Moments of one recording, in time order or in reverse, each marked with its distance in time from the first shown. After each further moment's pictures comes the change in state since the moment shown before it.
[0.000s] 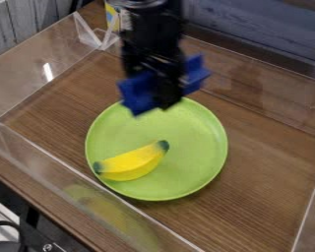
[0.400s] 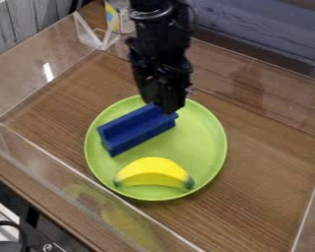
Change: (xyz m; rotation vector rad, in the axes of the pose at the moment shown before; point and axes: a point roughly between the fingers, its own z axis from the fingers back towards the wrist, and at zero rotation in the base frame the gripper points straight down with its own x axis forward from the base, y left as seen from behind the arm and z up) arm 0.006 -0.016 -0.012 -0.006 -0.012 -0.053
